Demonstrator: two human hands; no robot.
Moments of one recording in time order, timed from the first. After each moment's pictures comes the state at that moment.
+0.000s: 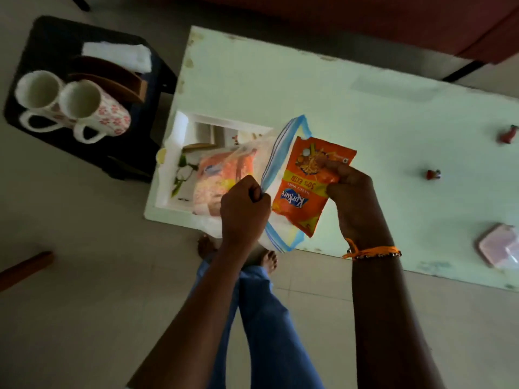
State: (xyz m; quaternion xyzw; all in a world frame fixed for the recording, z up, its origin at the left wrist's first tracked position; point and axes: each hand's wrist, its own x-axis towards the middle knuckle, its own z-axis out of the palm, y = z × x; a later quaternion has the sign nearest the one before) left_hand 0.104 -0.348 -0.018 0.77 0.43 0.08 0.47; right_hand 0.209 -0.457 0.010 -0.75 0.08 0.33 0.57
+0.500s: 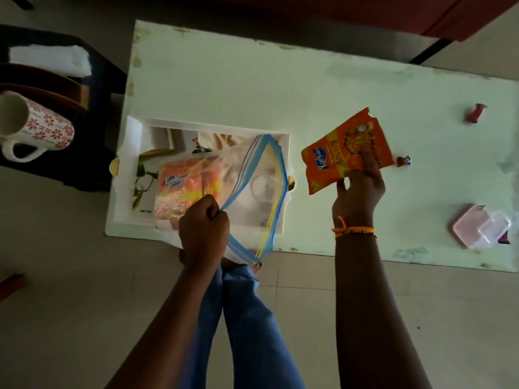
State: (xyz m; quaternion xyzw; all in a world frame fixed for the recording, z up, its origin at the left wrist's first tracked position) left_hand 0.104 -0.364 -0.043 0.79 0.46 0.04 0.40; right_hand 0.263 -0.509 -0.046 -0.59 0.32 0.08 0.74
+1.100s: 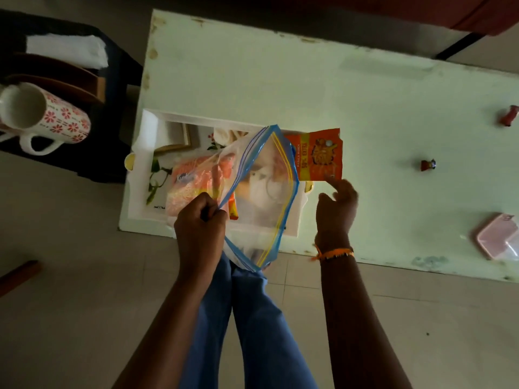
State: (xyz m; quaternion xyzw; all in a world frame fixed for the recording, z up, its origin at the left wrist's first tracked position) left_hand 0.090 -0.342 -0.036 0.72 0.49 0.08 0.48; right_hand 0.214 -0.475 -0.075 -0.83 0.22 0.15 0.48
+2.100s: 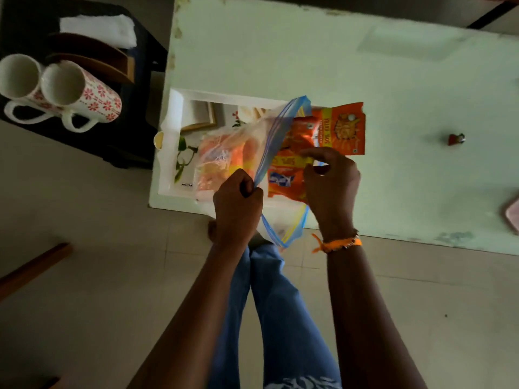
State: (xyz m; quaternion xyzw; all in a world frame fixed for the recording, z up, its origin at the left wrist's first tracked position) left_hand 0.078 -0.339 -0.036 0.75 0.45 0.06 0.49; right_hand 0.169 -0.429 -0.022 -0.90 0.02 0.16 0.41
